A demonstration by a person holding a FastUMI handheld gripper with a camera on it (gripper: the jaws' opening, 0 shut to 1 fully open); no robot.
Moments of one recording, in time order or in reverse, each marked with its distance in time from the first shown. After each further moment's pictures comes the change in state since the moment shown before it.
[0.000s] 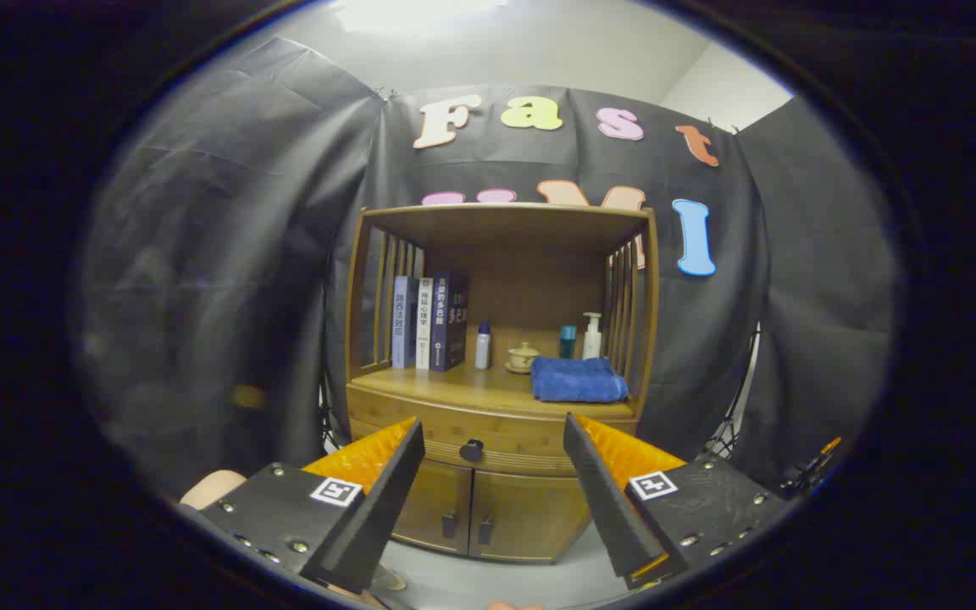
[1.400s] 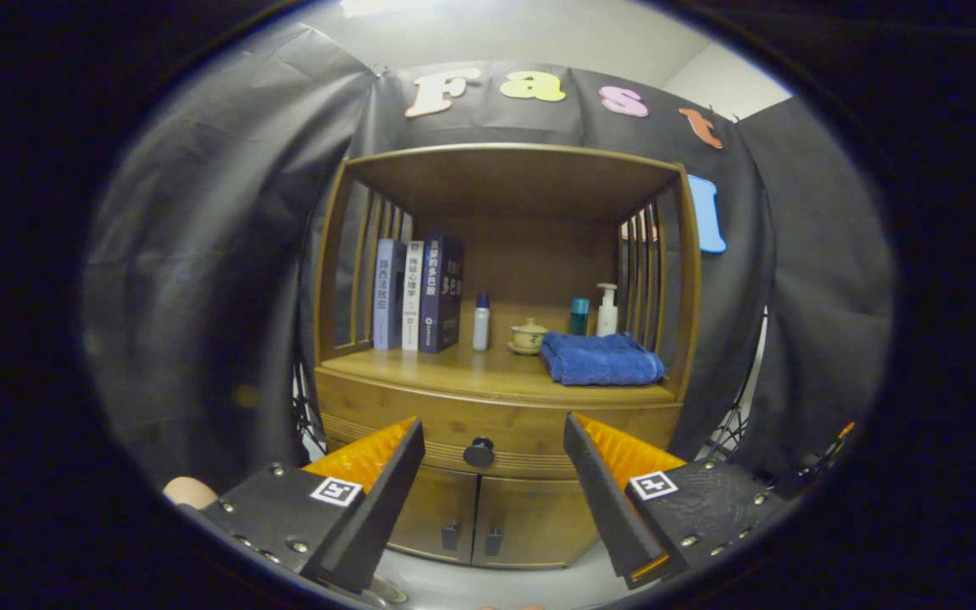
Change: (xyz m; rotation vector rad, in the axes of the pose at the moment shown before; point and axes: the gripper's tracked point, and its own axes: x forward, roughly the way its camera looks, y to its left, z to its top) arm 0.128 0.025 -0.069 -0.012 0.039 -0.085
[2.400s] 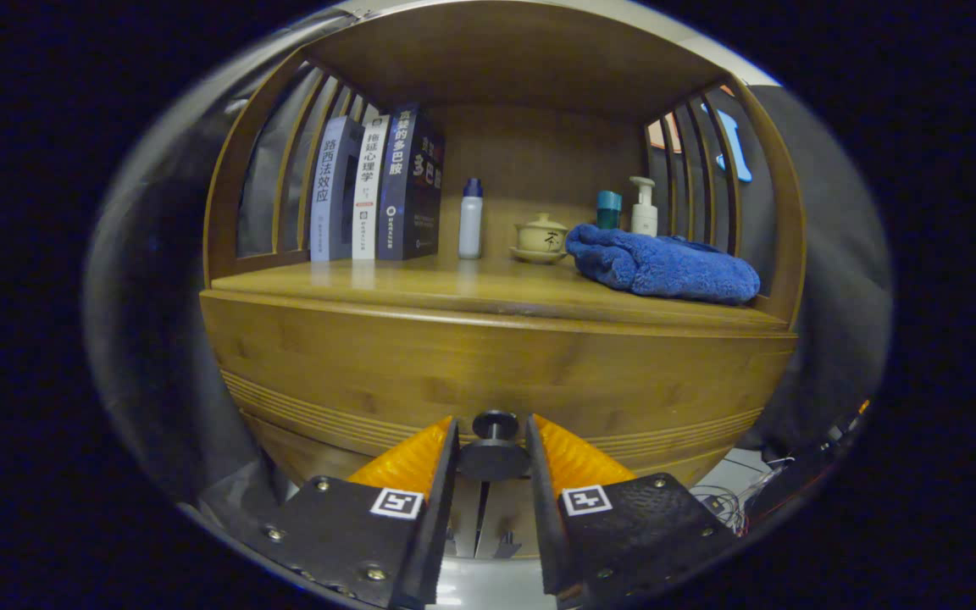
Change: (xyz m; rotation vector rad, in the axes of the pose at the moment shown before) arm 0.138 0.020 -0.122 -0.005 0.248 -0.050
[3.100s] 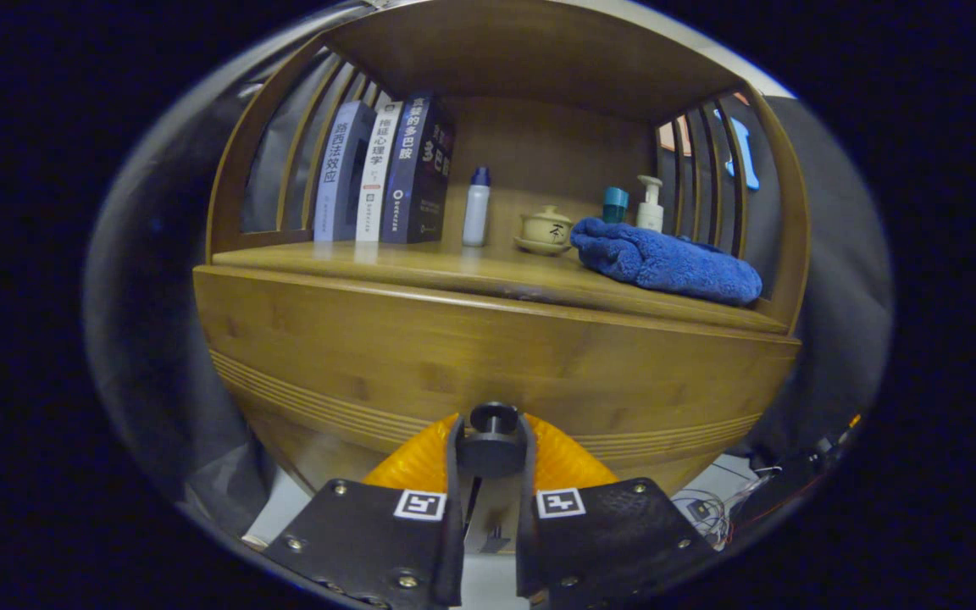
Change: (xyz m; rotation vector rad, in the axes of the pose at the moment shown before) arm -0.021 -0.003 -0.006 -0.034 0.014 -0.005
